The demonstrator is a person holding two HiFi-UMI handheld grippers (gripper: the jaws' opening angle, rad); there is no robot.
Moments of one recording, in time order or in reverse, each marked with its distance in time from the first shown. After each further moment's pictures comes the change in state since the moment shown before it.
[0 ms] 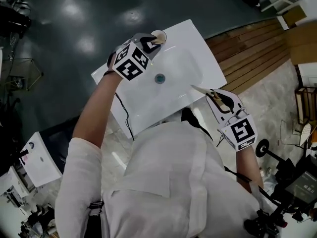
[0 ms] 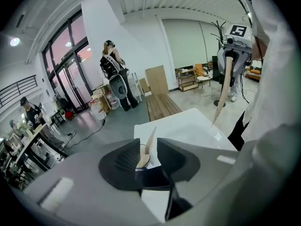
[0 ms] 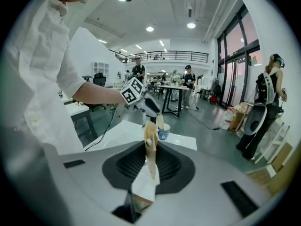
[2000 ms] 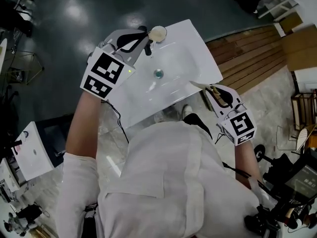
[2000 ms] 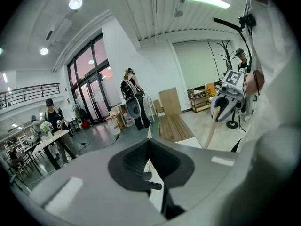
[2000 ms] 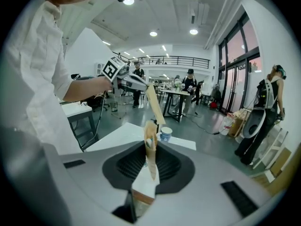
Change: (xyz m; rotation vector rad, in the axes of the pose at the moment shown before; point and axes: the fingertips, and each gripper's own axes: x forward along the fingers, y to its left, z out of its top) left arm -0.162 -0.019 0.078 -0.078 -0.249 0.191; right arm -0.028 0.019 0.002 -0.044 -0.054 -0.012
